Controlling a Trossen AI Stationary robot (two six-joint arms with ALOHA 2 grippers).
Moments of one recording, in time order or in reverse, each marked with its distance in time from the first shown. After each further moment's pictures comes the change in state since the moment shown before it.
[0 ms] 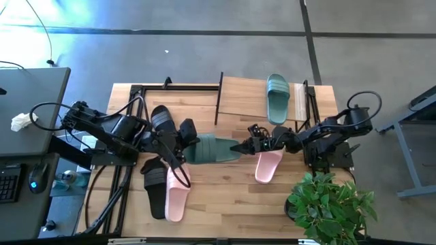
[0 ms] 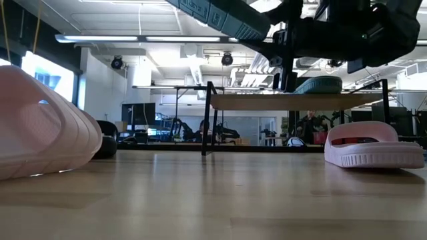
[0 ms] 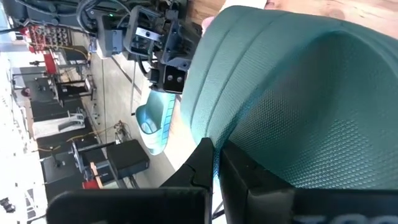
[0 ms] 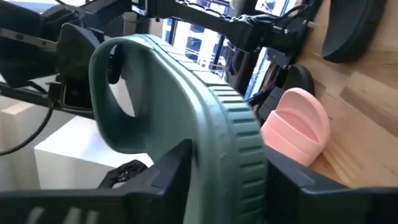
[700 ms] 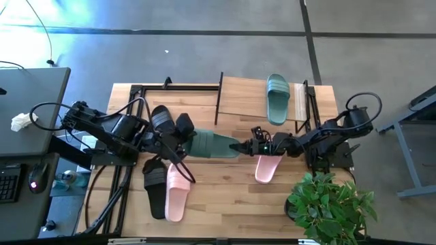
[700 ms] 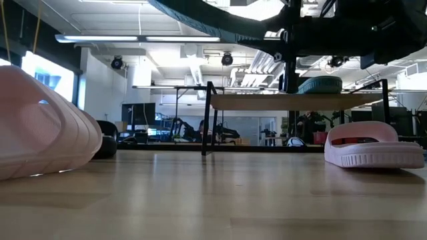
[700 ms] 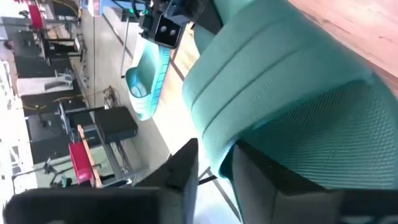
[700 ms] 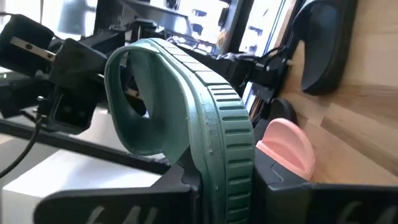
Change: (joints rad) left arm 0.000 -0.002 0.001 -0.086 -0.099 -0.161; right arm 0.088 0.003 -0.001 -0.012 0.301 -0.027
